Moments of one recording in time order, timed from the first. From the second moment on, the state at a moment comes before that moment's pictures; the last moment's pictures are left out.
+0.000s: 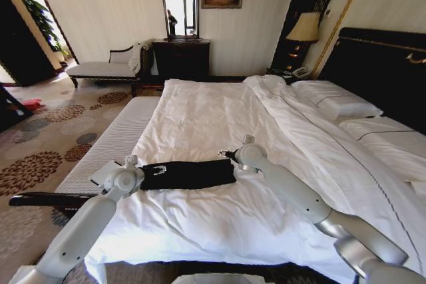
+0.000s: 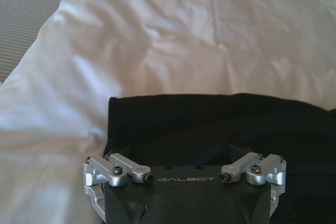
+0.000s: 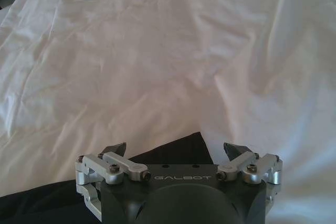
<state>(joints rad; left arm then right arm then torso) 0.98 -0.80 -0.26 -1.78 -1.27 0.74 -0.44 -0.46 1.00 -0.24 1.70 1.73 -0.50 1.06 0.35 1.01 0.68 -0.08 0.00</state>
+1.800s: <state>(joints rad) 1.08 -0.79 -0.77 -1.72 -1.30 0.64 -0.11 -0.56 0.98 -0.12 1.64 1.77 -0.55 0.98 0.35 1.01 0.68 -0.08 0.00</state>
